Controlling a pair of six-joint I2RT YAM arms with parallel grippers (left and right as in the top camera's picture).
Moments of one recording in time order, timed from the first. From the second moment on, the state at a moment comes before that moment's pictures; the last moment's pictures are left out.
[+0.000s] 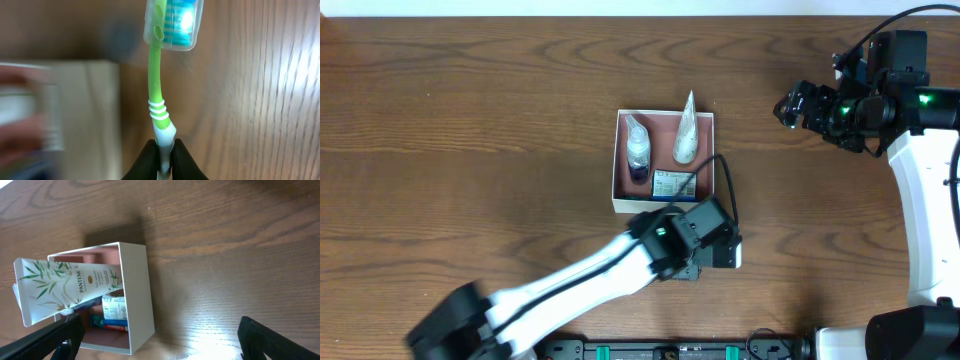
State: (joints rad) left arm -1.03 1.55 1.08 -0.73 -0.04 0.60; right arm -0.05 1.56 1.54 -1.08 -0.33 0.31
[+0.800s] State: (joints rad) left arm -0.77 1.61 1.10 -0.38 -0.14 0.68; right arm -0.05 1.56 1.54 -1.08 -0.33 0.31
